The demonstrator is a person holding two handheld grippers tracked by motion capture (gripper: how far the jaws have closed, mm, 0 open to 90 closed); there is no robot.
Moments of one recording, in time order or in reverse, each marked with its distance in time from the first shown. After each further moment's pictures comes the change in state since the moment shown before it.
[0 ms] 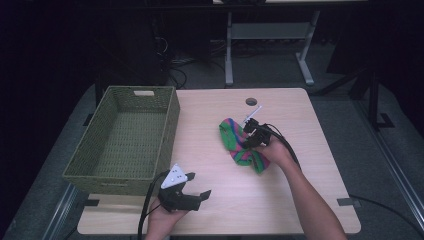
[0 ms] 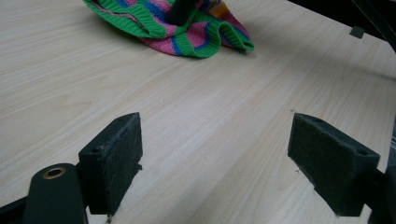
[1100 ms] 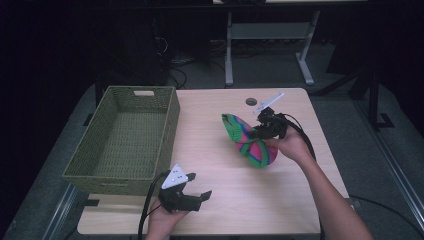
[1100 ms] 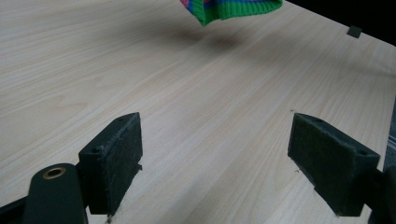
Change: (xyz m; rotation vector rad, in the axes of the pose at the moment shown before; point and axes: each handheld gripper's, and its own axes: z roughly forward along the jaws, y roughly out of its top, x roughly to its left) left arm -0.003 0.000 0.001 0.004 -0.007 -0.001; right arm 0.008 -0.003 -0.088 -0.174 0.026 -0.023
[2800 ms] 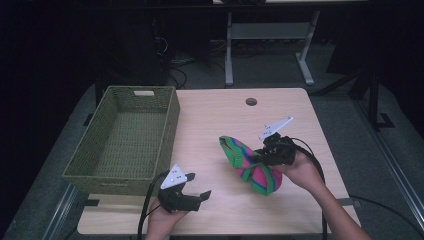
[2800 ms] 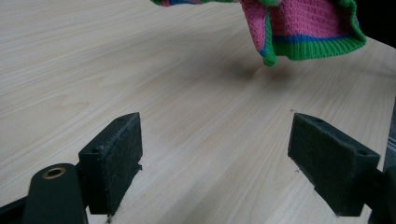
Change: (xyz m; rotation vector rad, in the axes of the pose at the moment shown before) left arm 0.001 -0.001 -0.001 -0.008 0.002 -0.006; right arm 0.058 -0.044 -0.023 -0.024 0.109 -0.048
